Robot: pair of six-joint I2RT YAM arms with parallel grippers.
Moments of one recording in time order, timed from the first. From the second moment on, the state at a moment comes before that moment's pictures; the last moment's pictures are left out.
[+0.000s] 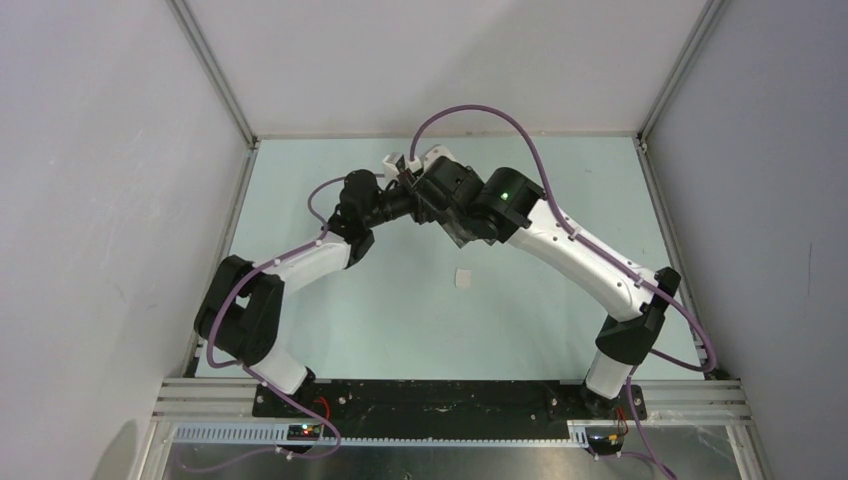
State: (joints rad) left arm -0.50 1.58 0.95 0.63 0.63 -1.72; right arm 1.01 1.74 2.05 -1.34 0.60 0.15
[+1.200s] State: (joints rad) left arm -0.48 1.55 0.94 0.56 0.62 -1.76; right arm 1.07 1.69 1.88 -1.19 0.74 0.12
